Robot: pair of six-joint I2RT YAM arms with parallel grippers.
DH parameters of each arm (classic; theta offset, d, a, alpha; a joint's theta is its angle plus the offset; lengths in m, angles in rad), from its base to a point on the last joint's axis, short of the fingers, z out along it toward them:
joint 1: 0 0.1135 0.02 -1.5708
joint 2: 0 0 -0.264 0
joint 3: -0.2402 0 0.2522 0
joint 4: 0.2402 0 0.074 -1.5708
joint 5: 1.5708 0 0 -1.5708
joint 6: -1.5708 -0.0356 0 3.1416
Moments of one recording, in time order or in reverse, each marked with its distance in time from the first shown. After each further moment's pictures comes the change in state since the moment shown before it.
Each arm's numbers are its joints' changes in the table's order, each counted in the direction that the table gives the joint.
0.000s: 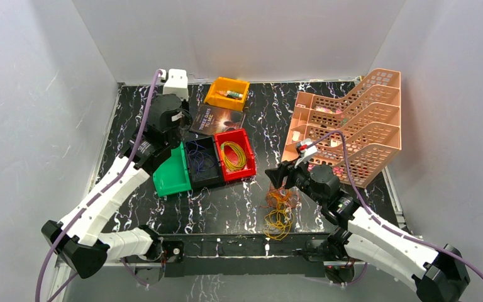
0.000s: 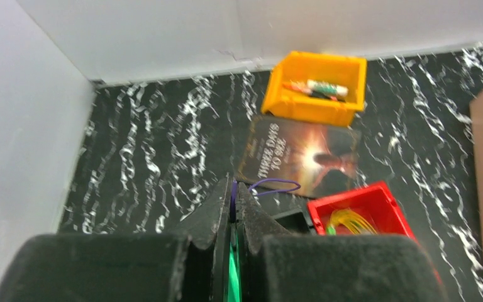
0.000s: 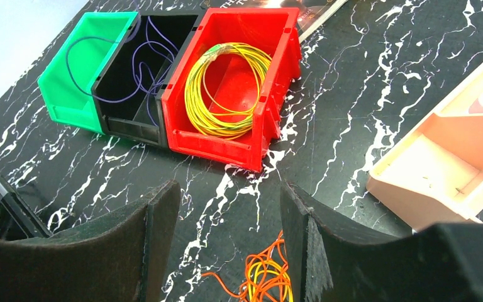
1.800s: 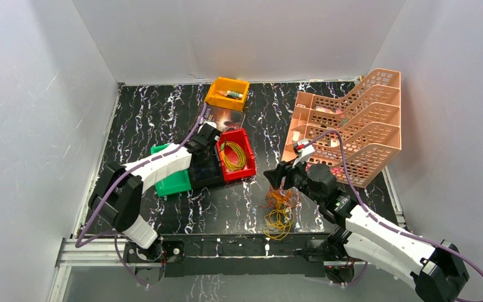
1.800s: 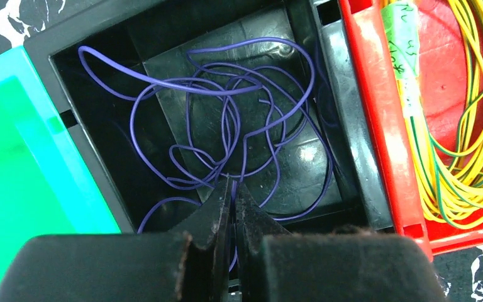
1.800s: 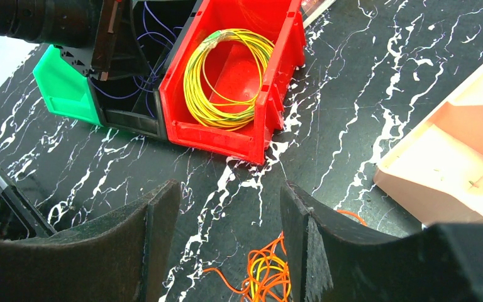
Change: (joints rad) left arm 0.005 0.409 0.272 0.198 0.256 0.365; right arm 0.000 0.042 0.000 -0.006 -0.015 -0.016
